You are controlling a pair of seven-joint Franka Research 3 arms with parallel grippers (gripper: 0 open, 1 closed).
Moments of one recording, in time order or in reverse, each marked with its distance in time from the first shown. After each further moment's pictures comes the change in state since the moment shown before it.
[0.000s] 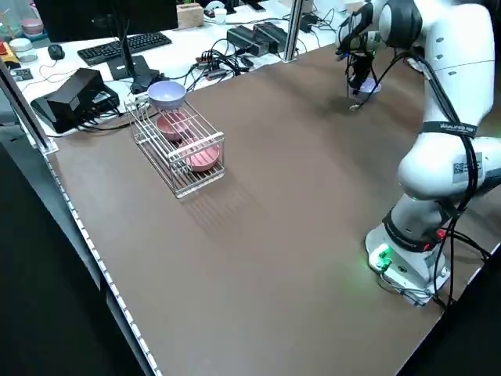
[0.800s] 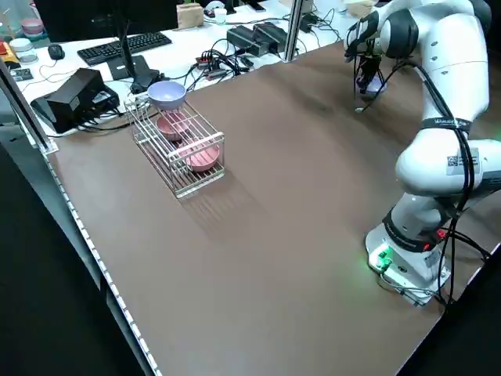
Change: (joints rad) left arm -0.114 0.122 0.052 0.167 0.000 0.000 -0.088; right arm 0.151 -0.088 0.096 0.106 0.219 -0.207 0.109
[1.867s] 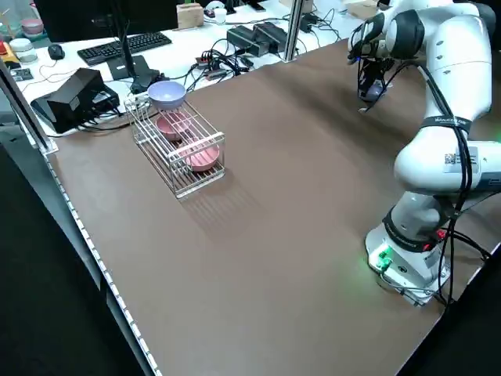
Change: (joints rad) left arm -0.078 0.013 0.071 0.016 0.000 0.006 -0.023; right arm 0.334 0.129 0.001 -0.015 0.275 0.406 0.128
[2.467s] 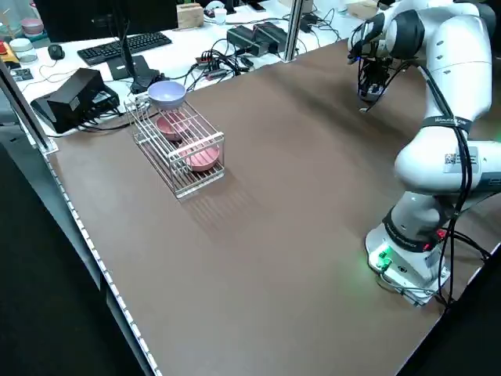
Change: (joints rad) left arm 0.000 0.000 0.000 0.002 0.000 -0.001 0.000; right arm 0.025 0.091 0.002 0.004 0.017 0.085 0.000
